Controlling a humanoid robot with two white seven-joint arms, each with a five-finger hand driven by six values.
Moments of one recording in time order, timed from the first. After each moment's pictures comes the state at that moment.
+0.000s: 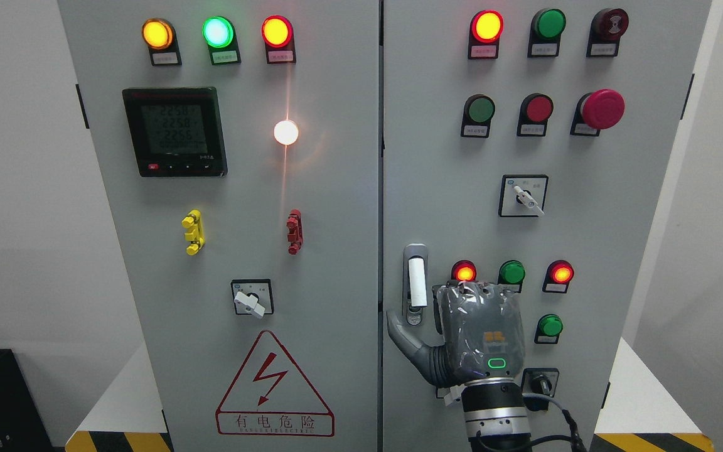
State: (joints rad) left arm -0.04 -0.11 -0.13 -0.05 0.14 -0.06 -0.06; right arm -0.45 0.13 0.30 -1.75 1.46 0.25 -0.09
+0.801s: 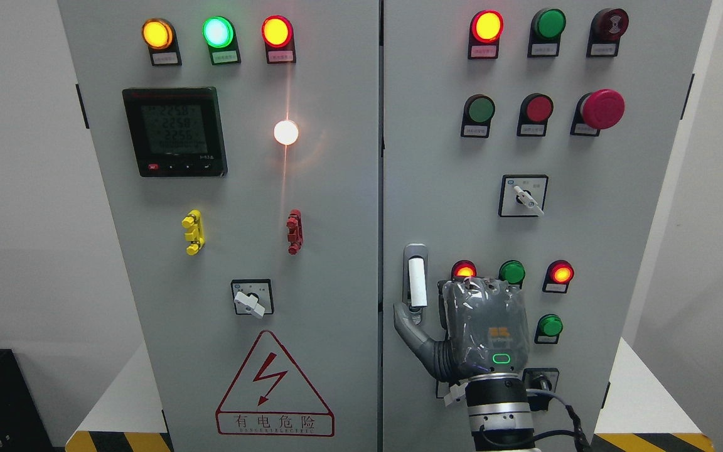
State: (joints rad) left arm -0.04 -0.11 -0.13 -0.05 0.14 -0.06 -0.06; right arm -0.46 0.13 0.28 -1.75 1.46 0.25 -0.09
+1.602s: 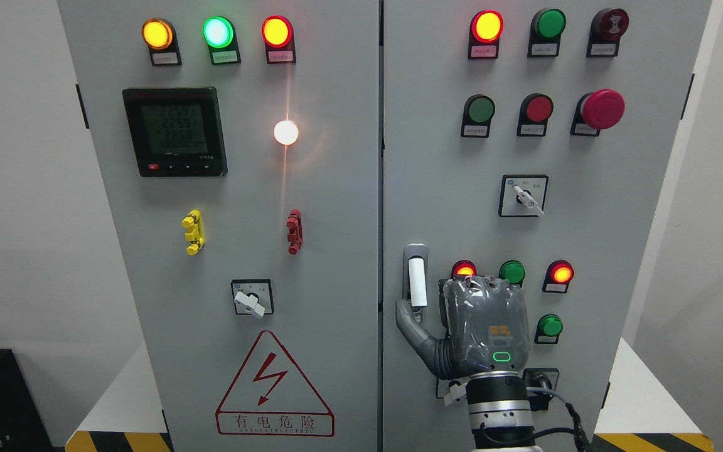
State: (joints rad) left arm -0.04 -0.11 -0.13 -0.05 0.14 -0.06 -0.06; right arm -0.46 0.14 0.28 -1.73 1.46 0.25 -0.09
